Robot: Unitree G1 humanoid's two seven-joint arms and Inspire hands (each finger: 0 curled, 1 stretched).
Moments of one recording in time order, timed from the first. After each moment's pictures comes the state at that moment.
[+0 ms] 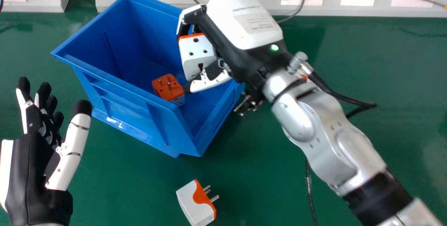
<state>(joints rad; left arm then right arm) 0.42 0.01 0.25 -0.45 -0.13 -0.11 -0.02 -0.74 -0.15 0.47 0.33 -0.84 -0.07 -0.04</state>
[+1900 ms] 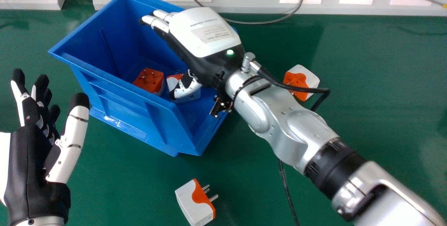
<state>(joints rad) 0.39 0.01 0.24 -0.49 -0.07 -0.07 0.02 -0.82 -0.11 0.57 0.53 -0.84 -0.04 -0.15</state>
